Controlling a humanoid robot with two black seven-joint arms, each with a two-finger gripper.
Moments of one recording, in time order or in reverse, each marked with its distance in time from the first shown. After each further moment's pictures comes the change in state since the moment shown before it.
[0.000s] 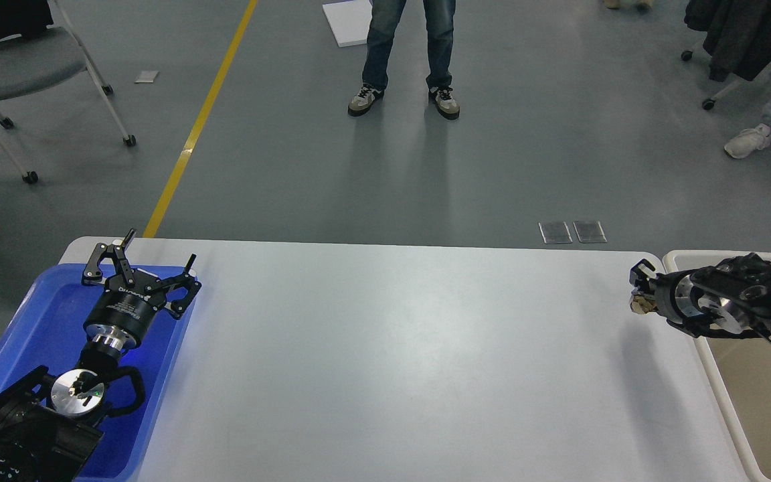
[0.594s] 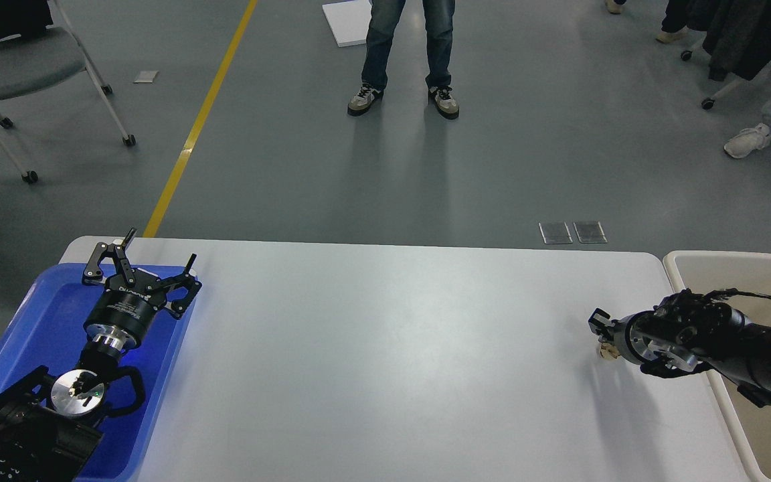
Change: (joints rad) left arm -0.001 0.000 0.000 0.000 0.000 0.000 0.000; right arm -0.051 0.187 -0.247 -0.015 0.003 -0.034 0.001
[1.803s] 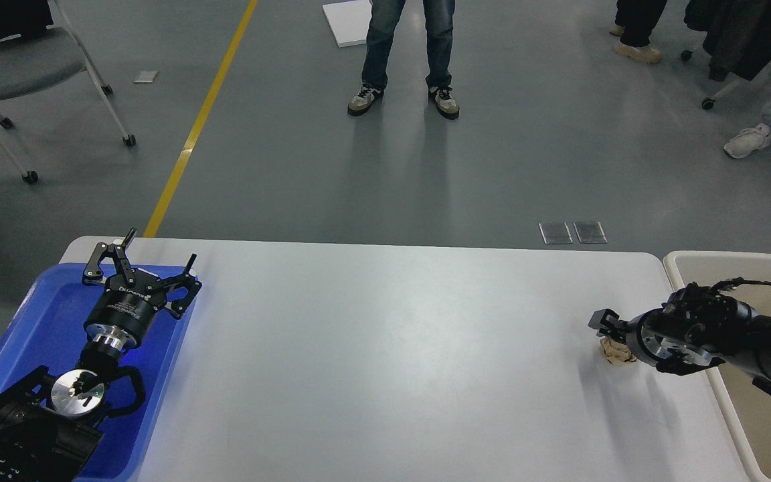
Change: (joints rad) left arm 0.000 0.000 0.000 0.000 0.000 0.000 0.000; right arm 0.035 -0.009 -0.104 0.015 -0.013 0.054 0.003
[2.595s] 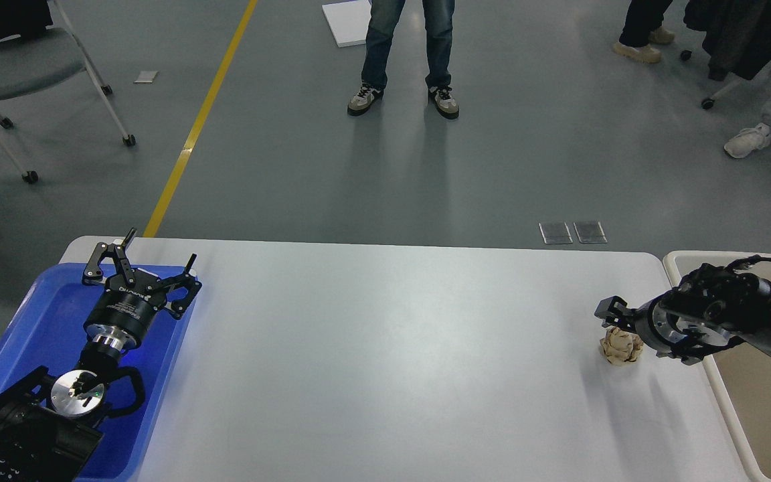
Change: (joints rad) left arm 0.000 0.000 0.000 0.000 0.000 0.000 0.000; right arm 0.081 -0.046 -0.039 0.058 0.026 0.063 0.000
